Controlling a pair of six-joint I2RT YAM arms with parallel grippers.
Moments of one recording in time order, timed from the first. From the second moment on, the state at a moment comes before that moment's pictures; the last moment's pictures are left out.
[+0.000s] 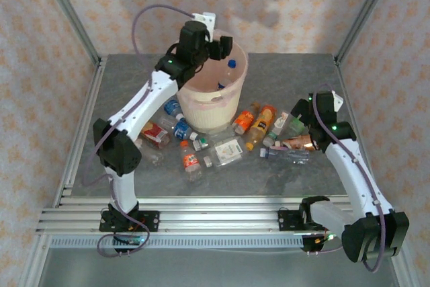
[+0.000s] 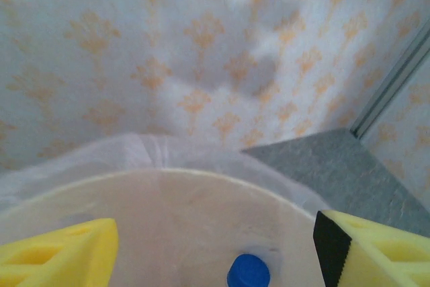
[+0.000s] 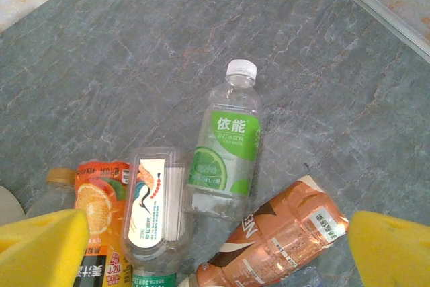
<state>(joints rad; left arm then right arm) -0.48 1.88 1.99 -0.39 -0.14 -0.22 0.12 1.04 0.94 -0.72 0.31 0.64</state>
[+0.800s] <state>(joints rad) -0.24 1.01 1.16 -0.84 -0.49 -0.77 0.12 1.00 0.98 -0.81 0.35 0.64</state>
